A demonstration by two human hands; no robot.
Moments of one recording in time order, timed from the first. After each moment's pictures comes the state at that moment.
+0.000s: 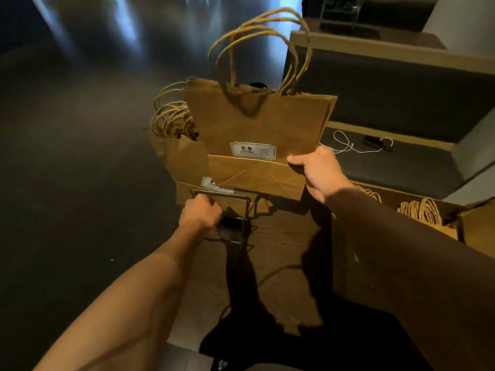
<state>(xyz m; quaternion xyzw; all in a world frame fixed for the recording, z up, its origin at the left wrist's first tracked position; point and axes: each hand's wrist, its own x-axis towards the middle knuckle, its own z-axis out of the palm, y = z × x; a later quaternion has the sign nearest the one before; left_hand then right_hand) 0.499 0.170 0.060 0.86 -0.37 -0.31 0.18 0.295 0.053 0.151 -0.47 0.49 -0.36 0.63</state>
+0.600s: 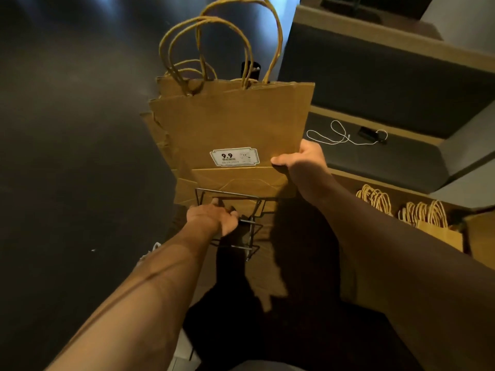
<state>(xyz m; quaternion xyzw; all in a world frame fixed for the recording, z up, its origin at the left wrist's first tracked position) 0.533 0.130 0.009 0.76 -0.54 -0.33 -0.15 0.368 0.050 0.135 -0.58 0.49 -0.29 0.57</state>
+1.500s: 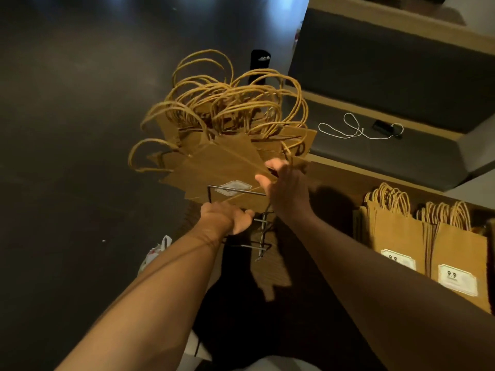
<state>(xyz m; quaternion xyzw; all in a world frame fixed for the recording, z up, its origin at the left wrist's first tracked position) 0.531 0.123 0.009 0.76 -0.54 -0.32 -0.15 0.408 0.079 0.064 -0.82 0.50 -0.22 0.18</state>
